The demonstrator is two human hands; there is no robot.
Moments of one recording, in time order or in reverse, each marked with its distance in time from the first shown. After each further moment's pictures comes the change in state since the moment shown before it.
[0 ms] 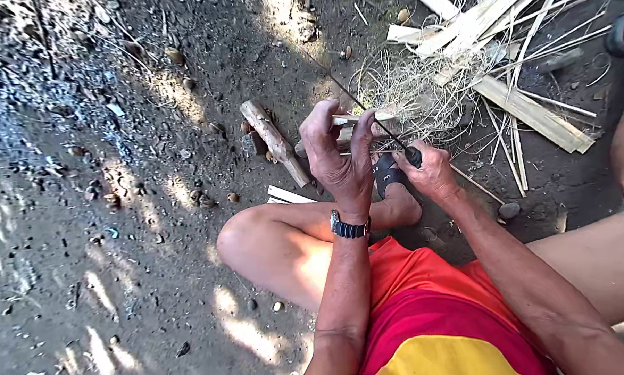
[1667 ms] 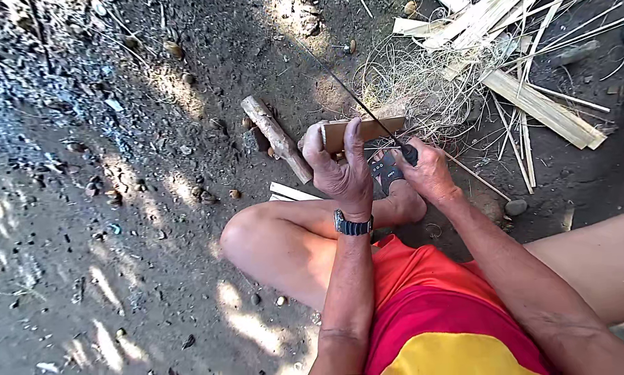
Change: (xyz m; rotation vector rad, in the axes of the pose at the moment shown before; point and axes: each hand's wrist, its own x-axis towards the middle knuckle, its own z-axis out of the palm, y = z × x) left_hand -0.020 -0.013 -0.003 0.124 0.188 -0.030; right_hand -0.002 -0.026 0.012 -0.012 -0.023 0.036
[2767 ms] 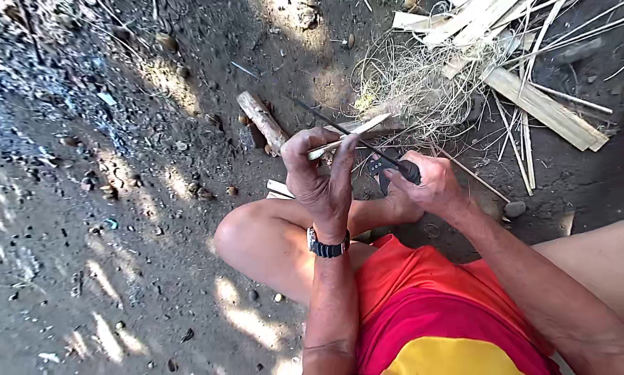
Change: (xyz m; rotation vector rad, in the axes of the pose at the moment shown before) left_hand 0.014 -0.004 -0.035 -0.216 -0.250 -0.048; right_hand -0.017 -0.015 -0.031 0.091 -0.075 -0.181
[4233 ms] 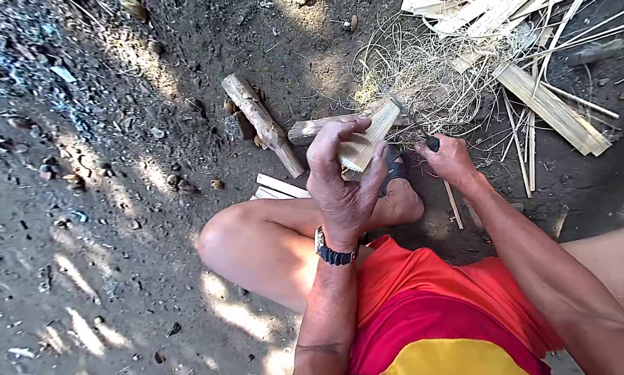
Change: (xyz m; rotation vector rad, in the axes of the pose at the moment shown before) left_hand 0.003 -0.001 0.015 -0.004 -0.075 0.010; right_hand 0.031 0.106 0.011 -0.225 -0.218 0.482
